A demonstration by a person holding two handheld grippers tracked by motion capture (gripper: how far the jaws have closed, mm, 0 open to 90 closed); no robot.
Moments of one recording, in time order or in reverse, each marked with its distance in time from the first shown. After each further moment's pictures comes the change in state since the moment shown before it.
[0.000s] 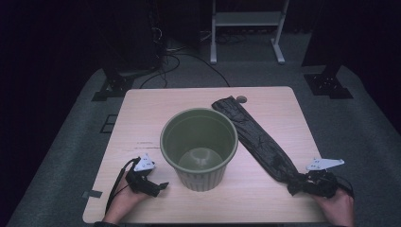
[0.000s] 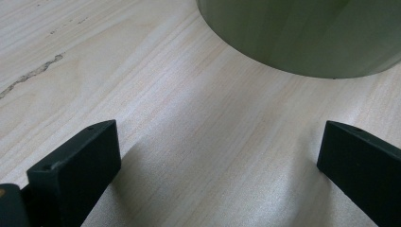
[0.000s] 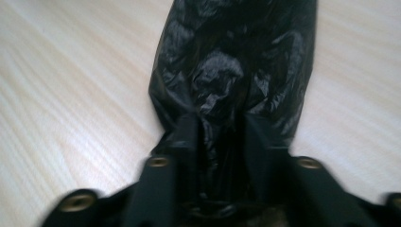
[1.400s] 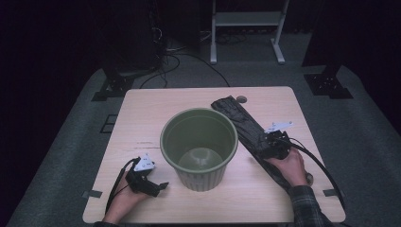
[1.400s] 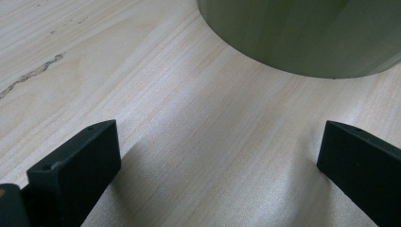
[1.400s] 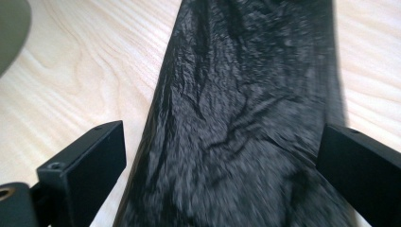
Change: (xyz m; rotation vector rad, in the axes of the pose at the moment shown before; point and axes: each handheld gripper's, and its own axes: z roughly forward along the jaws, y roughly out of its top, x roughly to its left) left arm 0.000 0.000 0.000 0.000 0.000 0.000; right arm -0.013 0.121 0.110 -0.010 -0.035 -0.022
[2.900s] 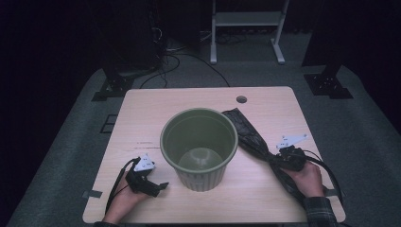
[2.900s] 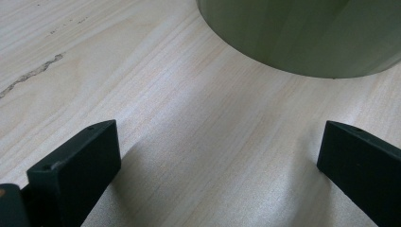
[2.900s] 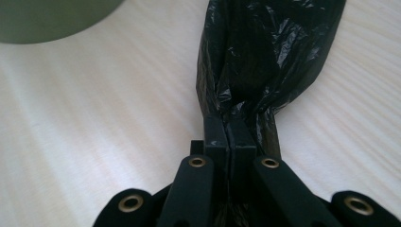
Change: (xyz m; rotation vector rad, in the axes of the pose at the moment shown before) left arm 0.000 0.000 0.000 0.000 0.000 0.000; right arm 0.014 -0.038 -0.054 0.001 0.129 -0.132
